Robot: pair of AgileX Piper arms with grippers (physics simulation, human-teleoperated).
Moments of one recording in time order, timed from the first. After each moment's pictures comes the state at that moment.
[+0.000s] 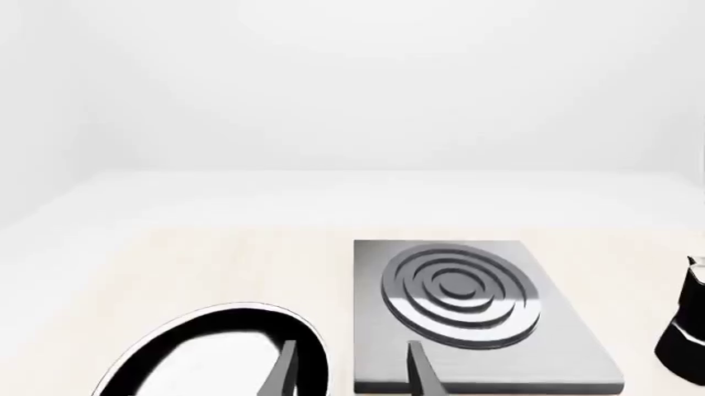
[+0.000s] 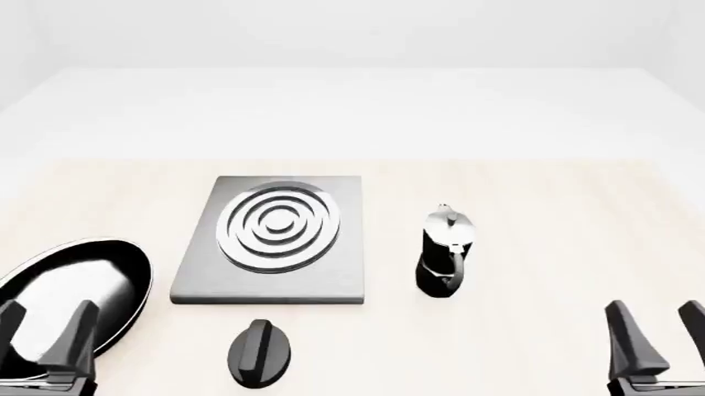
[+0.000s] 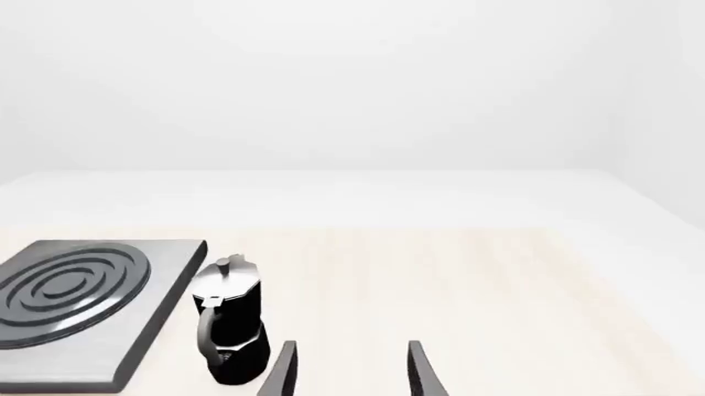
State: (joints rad) left arm 0.00 0.00 0.00 0.00 -0.01; right arm 0.00 0.00 0.00 0.00 0.00
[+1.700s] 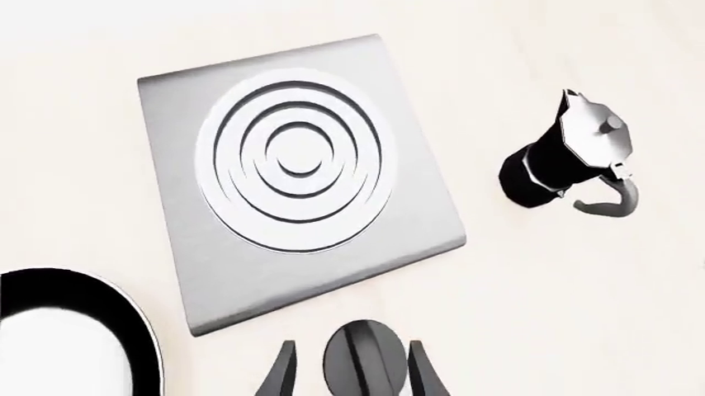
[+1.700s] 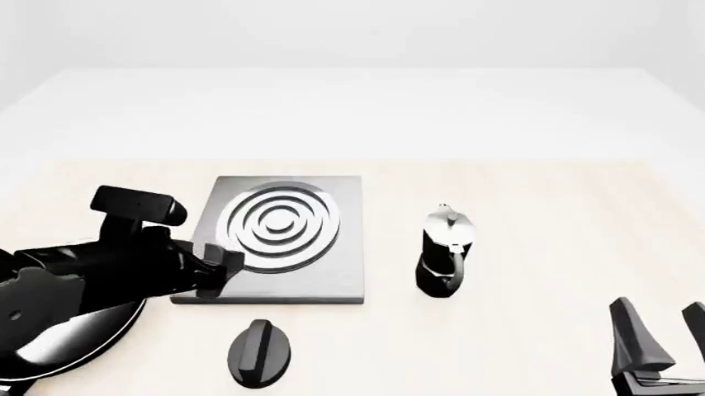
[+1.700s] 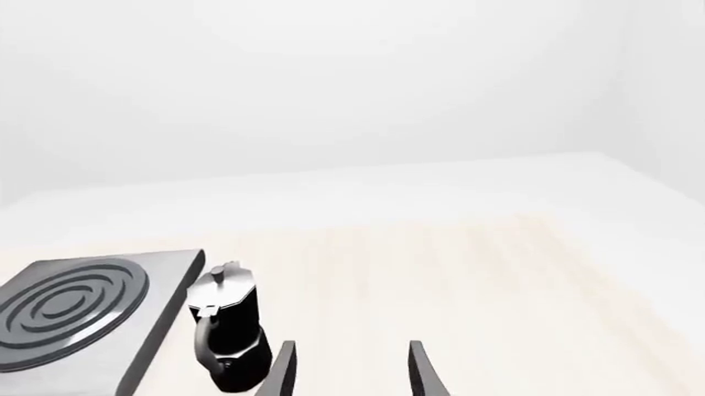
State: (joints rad) left arm -0.45 1.02 -0.70 0.47 -0.17; right arm -0.03 0.02 0.00 -0.01 0.07
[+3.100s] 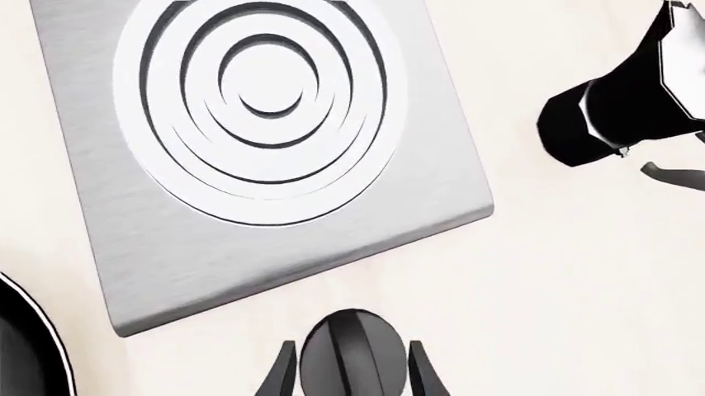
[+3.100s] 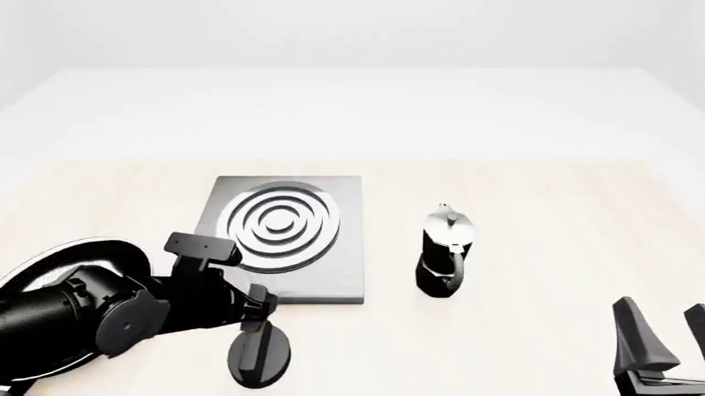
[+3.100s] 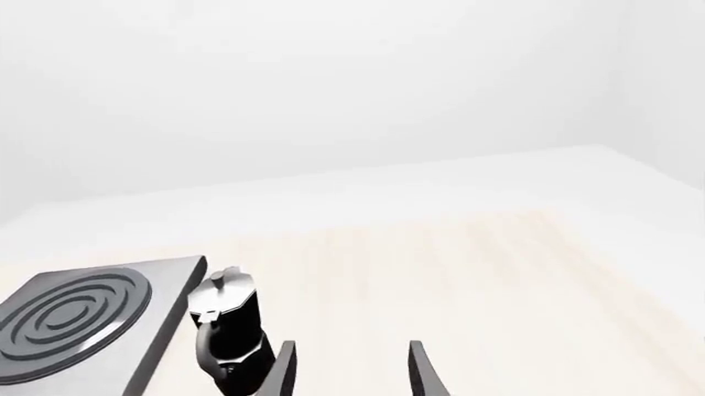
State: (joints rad) left arm -0.51 1.30 -0.59 0.26 -0.26; right arm -0.05 0.01 0.00 0.00 0.10
